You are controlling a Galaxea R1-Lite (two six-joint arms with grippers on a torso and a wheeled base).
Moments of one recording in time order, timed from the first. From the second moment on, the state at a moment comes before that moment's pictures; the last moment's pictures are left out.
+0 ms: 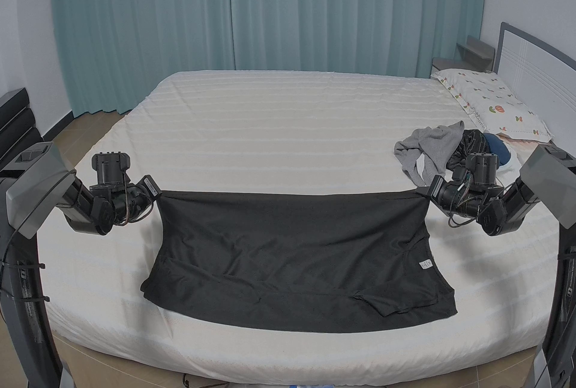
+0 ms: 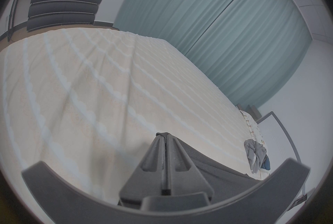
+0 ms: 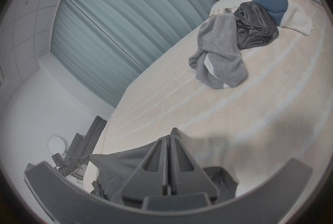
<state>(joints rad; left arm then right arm) 0.06 2.31 -1.16 -0.65 -0.12 -0.66 0.02 2.34 -1.13 -0.80 0.37 0.61</state>
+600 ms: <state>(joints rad) 0.06 2.24 -0.83 -0.74 -0.12 -0.53 0.01 2.28 -0.69 -1.04 0.42 0.44</state>
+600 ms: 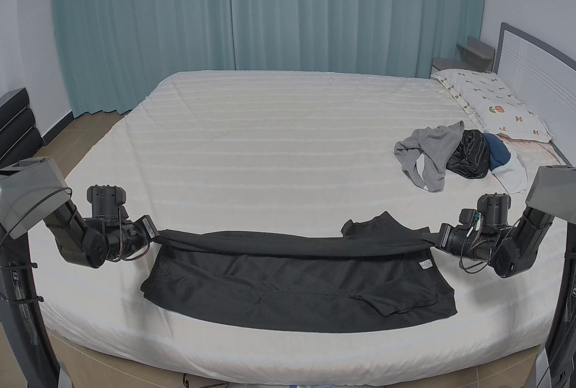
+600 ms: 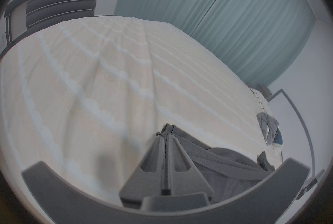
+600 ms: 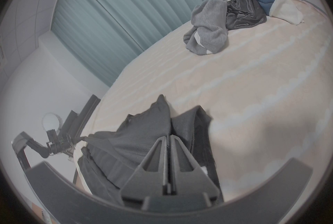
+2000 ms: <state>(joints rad) 0.05 2.21 -0.83 -0.78 -0.14 -0.70 -0.02 2.27 -0.63 -1.06 0.43 0.64</state>
